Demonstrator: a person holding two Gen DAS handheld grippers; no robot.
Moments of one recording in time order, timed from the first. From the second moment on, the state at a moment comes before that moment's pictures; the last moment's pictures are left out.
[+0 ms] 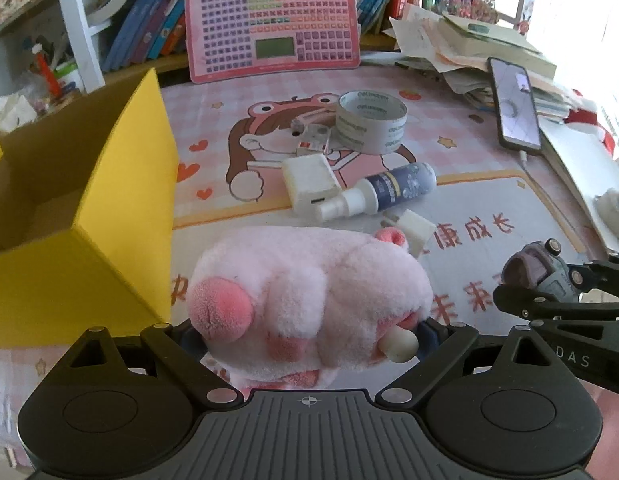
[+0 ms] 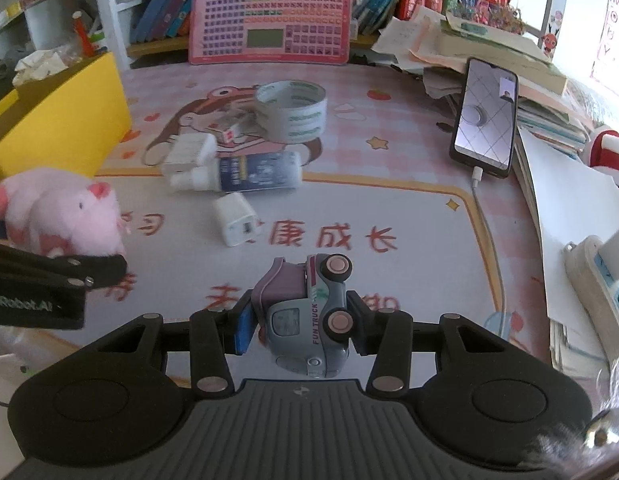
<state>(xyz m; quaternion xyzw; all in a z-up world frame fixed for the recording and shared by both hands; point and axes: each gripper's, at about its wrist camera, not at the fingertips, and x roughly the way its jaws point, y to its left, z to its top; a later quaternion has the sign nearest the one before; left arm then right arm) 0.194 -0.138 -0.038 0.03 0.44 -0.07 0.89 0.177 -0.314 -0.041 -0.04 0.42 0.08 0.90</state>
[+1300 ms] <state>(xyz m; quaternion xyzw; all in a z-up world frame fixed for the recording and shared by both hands) 0.035 0.052 -0.007 -0.02 0.40 -0.08 0.91 0.030 -0.118 0.000 -0.06 0.40 0.13 0.91</state>
